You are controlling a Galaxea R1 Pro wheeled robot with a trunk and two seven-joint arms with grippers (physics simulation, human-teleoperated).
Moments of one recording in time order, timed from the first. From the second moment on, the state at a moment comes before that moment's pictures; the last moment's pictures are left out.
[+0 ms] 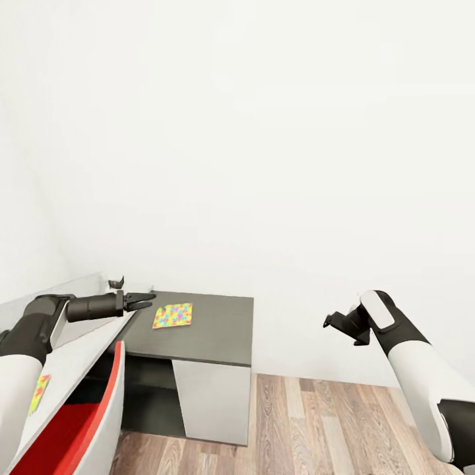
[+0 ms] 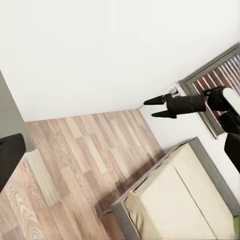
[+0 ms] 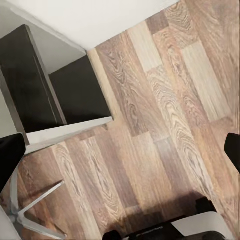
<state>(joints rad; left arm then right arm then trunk) -0.88 0.34 0.21 -0.75 -0.07 0.90 -1.48 -0.95 -0.20 -0.04 -0.61 -0.87 1.01 -0.55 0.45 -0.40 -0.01</state>
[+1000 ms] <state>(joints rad) -0.86 0.30 0.21 -0.74 -0.07 0.87 -1.48 -0.68 -0.24 -0.04 -0.61 -0.86 0.75 -0.54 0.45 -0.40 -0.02</state>
